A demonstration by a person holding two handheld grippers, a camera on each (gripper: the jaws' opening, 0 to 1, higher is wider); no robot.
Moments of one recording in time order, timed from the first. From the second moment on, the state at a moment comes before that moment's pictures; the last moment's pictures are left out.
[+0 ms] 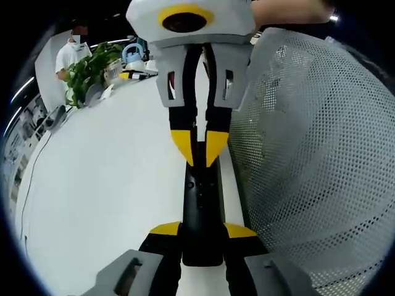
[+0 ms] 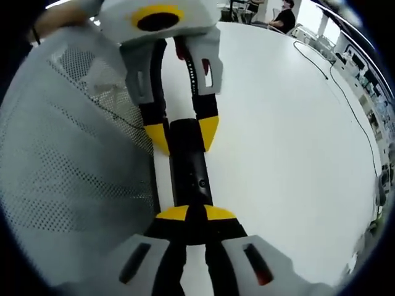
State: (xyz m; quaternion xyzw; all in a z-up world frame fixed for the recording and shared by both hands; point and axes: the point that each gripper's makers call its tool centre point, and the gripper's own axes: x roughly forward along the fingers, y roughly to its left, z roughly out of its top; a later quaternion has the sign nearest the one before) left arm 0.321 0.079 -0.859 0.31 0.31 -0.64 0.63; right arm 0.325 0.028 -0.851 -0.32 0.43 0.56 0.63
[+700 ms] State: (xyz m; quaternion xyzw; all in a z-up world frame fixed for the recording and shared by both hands) left arm 0.321 0.079 -0.859 0.32 0.32 -0.64 0.63; right arm 0.324 0.020 -0.851 -0.34 0.43 0.53 0.64
